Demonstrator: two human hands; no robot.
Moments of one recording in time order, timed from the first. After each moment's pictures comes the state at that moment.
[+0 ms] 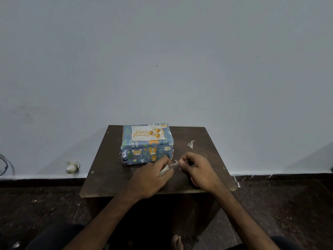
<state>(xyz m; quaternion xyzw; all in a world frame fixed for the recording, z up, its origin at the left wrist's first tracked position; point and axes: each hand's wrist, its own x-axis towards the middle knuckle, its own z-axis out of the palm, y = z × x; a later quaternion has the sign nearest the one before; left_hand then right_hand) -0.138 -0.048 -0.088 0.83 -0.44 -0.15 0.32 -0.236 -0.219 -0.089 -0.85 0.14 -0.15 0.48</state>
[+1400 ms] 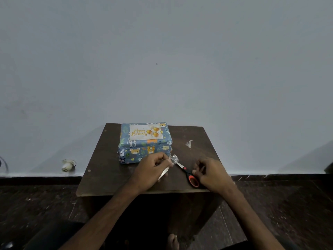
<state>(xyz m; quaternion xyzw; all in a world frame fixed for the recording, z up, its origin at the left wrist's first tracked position) -0.138 -0.060 -0.084 0.74 -0.34 -0.21 0.54 -0.260 -0.253 -0.090 -0.94 0.24 -0.10 0.22</state>
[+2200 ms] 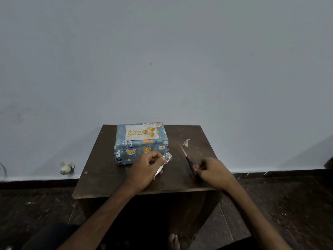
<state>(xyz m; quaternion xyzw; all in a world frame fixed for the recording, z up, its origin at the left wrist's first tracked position) -0.137 -0.063 -0.088 0.75 -0.31 -0.18 0.56 -0.270 -0.242 -0.063 -0.90 0.32 -0.02 0.28</state>
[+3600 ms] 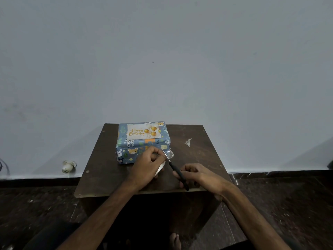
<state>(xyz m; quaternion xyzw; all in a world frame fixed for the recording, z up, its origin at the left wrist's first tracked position) -0.125 -0.070 -0.097 0.75 -0.29 -0.19 0.57 -0.263 -0.215 -0.061 -0.77 0.15 0.08 0.62</state>
